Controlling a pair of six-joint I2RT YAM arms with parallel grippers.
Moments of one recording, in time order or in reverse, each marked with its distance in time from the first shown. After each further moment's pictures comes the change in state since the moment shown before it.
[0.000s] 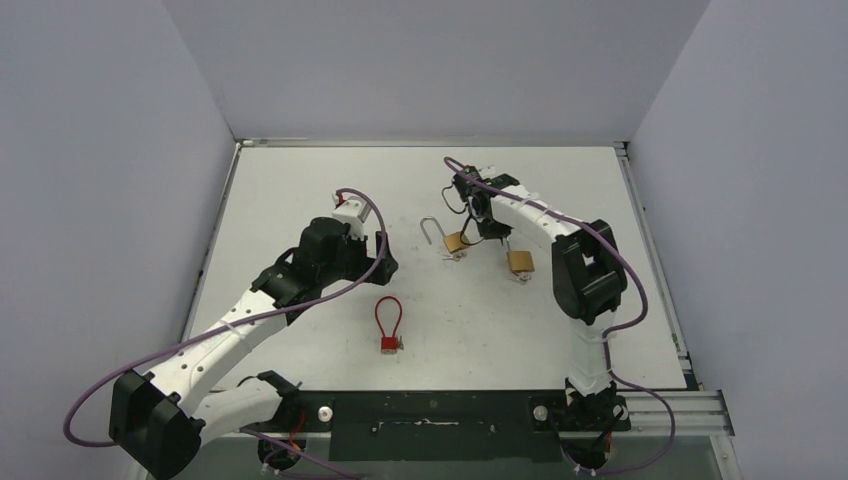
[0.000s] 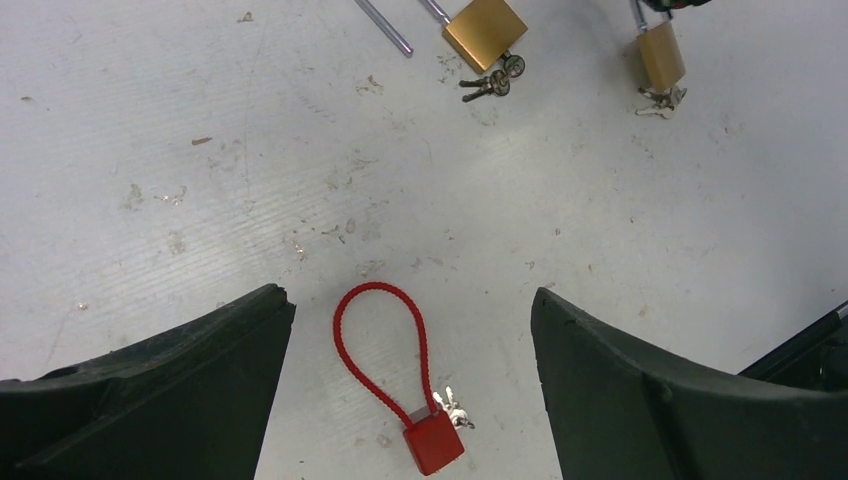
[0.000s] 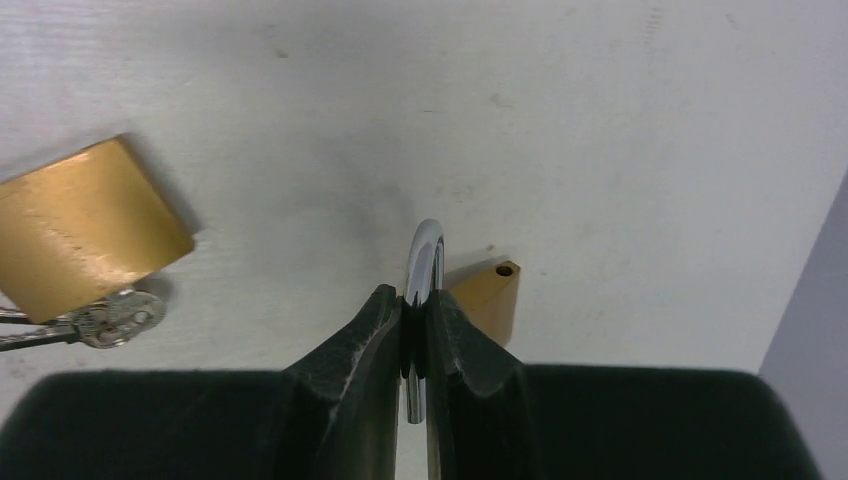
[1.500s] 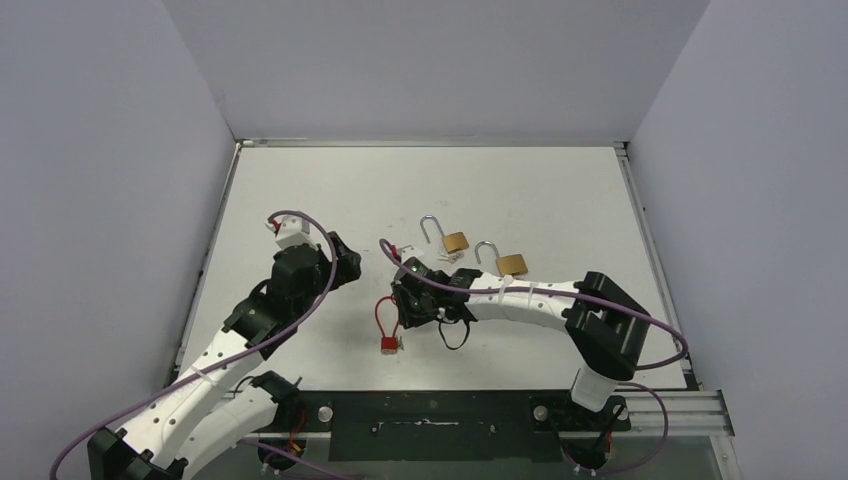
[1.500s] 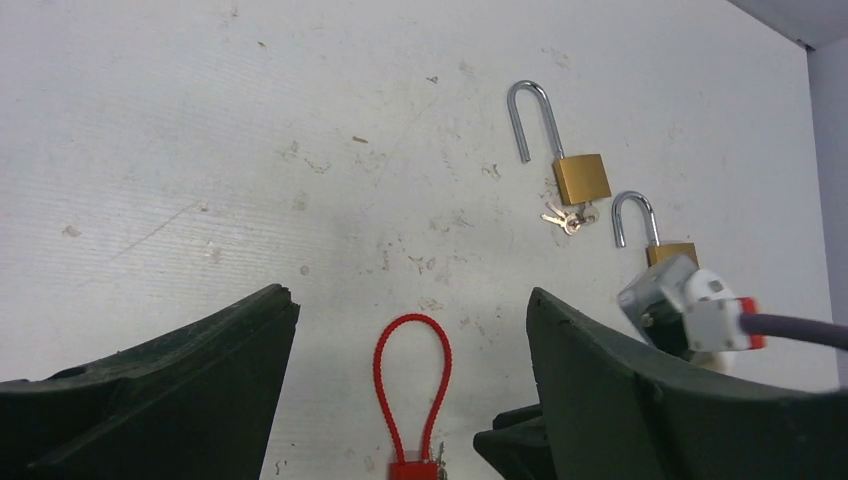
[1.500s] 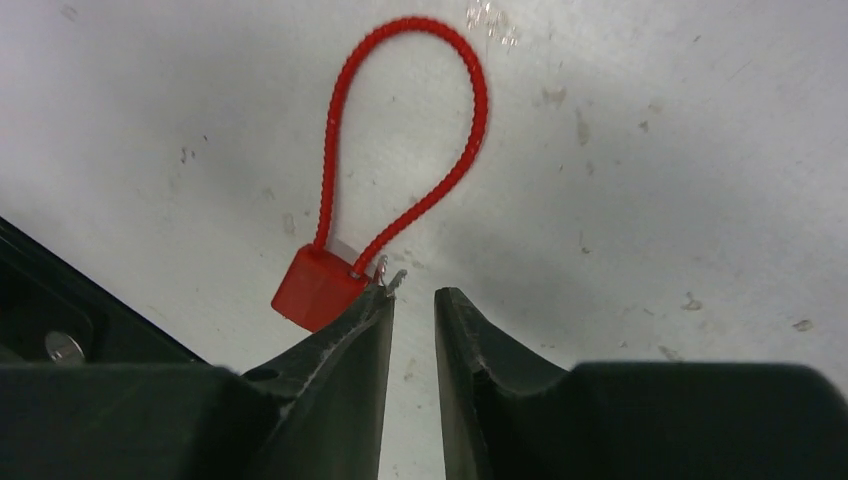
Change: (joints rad) left arm 0.018 -0.272 -0.162 -0.043 -0.374 -0.349; right arm 0.537 -0.305 -0.504 0.538 -0.472 0.315
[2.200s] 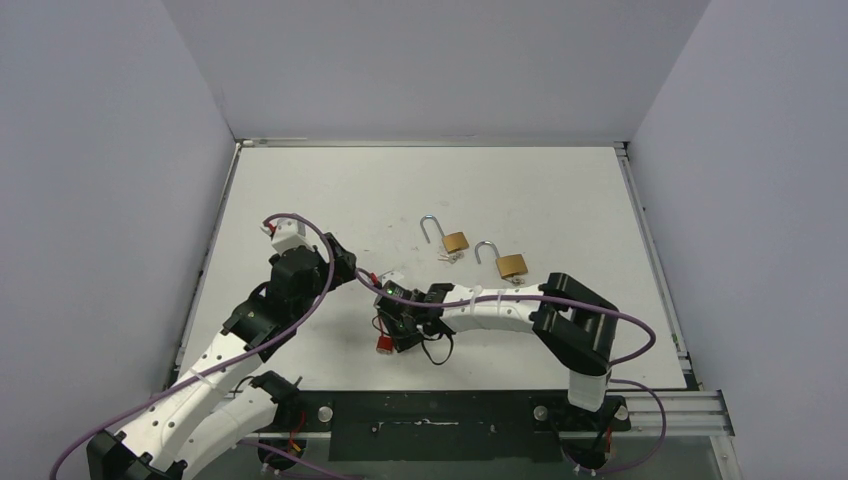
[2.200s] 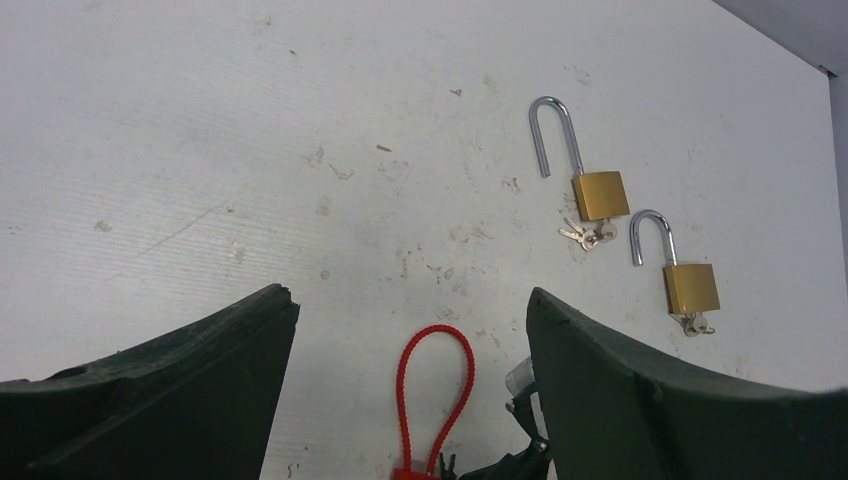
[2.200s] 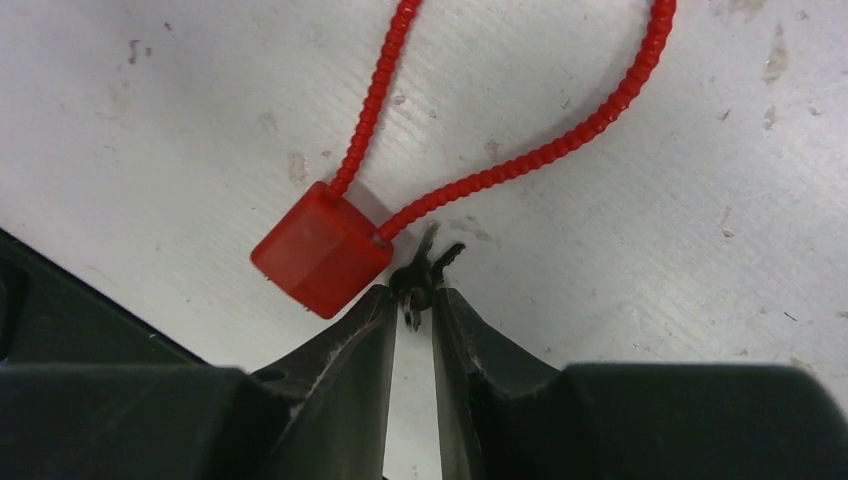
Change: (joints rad) left arm 0.002 -0.028 -0.018 -0.008 -0.059 -0.018; right arm 0.131 0.147 0.070 -0.096 -0.006 0.002
